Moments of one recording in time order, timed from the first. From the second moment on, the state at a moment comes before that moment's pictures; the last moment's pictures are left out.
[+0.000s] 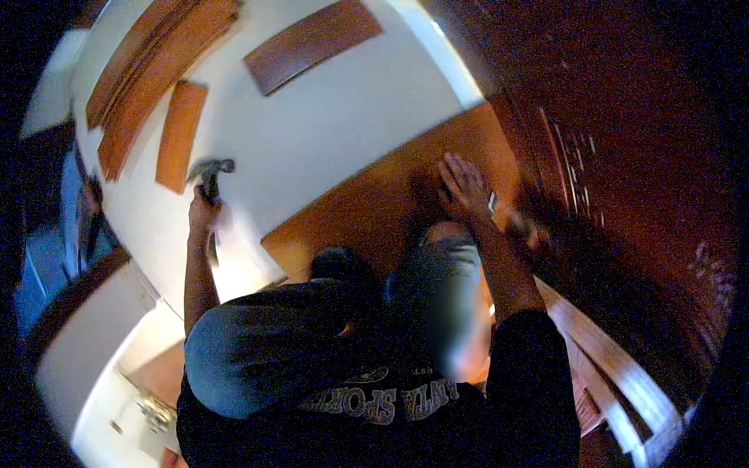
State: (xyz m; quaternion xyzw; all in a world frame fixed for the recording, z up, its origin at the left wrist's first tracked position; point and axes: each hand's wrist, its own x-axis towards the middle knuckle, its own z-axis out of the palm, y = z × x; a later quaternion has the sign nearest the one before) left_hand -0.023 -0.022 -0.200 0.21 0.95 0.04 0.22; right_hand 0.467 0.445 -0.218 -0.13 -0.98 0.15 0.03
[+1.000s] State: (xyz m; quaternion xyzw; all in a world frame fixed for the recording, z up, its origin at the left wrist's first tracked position) left_hand 0.074 0.086 -0.196 0.46 0.85 0.05 0.25; right_hand 0.465 0.442 -0.210 -0.18 -0.96 0.21 0.05
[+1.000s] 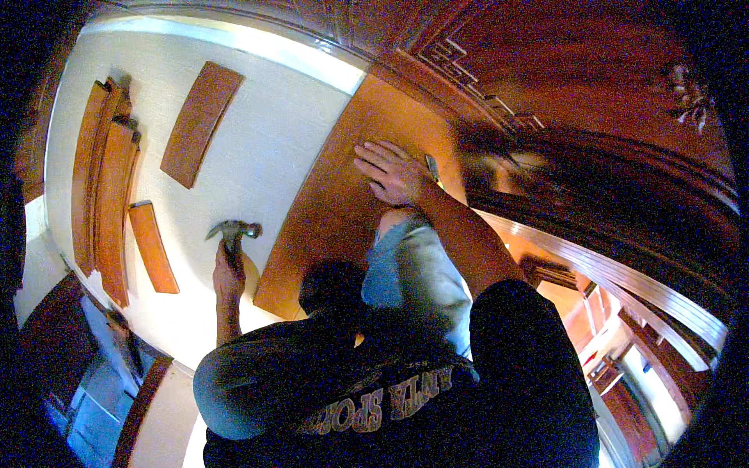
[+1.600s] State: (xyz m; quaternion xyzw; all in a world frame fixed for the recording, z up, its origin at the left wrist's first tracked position) left_hand 0.221 -0.179 -0.241 0.00 0.95 0.26 0.17; right_hand 0.470 0.442 -0.208 -0.18 -0.97 0.18 0.03
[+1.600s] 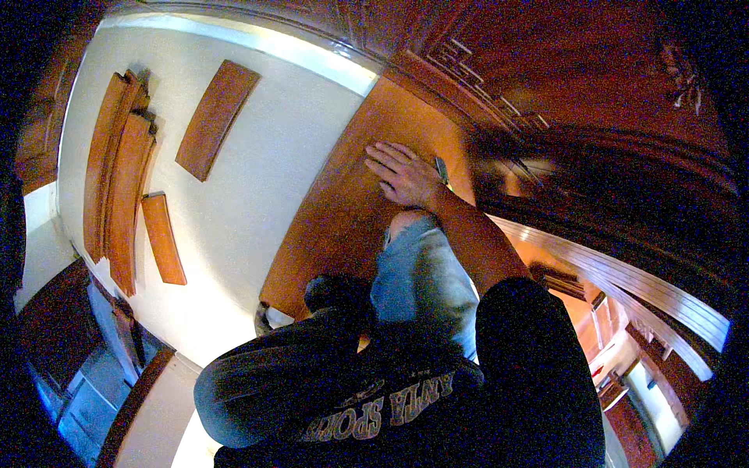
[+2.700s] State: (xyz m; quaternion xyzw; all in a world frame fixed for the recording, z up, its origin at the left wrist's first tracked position) left_hand 0.212 -0.187 -0.236 0.00 0.95 0.25 0.19; right_hand 0.469 0.440 -0.210 -0.18 -0.96 0.19 0.03
